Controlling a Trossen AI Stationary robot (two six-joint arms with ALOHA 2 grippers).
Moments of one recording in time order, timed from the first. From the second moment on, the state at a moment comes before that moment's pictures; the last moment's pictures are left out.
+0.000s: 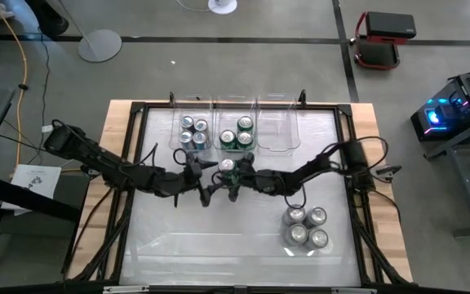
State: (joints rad) left arm -0.31 1.34 0.57 0.48 -0.69 -0.26; right arm 0.13 2.05 0.92 1.04 0.50 0.10
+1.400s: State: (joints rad) left arm -0.19 1.52 0.57 0.54 -0.58 -0.48; right arm 0.13 2.19 1.01 1.06 0.45 0.10
